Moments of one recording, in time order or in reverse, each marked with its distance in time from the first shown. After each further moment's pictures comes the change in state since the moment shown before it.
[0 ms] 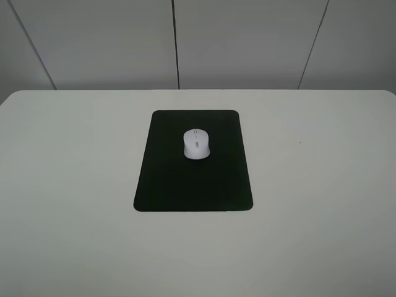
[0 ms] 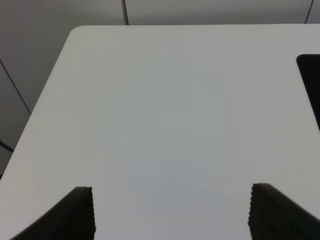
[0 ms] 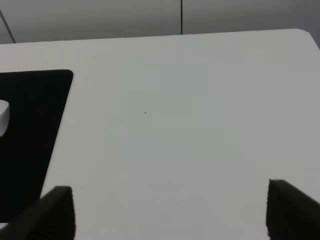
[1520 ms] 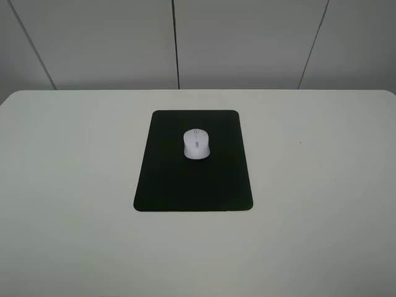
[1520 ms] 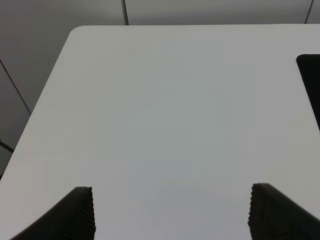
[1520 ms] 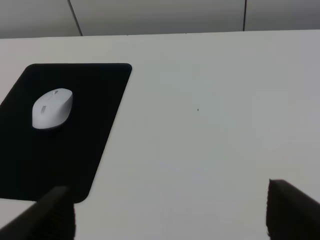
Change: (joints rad) left arm 0.000 0.000 0.000 0.000 0.000 0.000; right arm 0.340 0.000 -0.004 -0.136 0.003 0.214
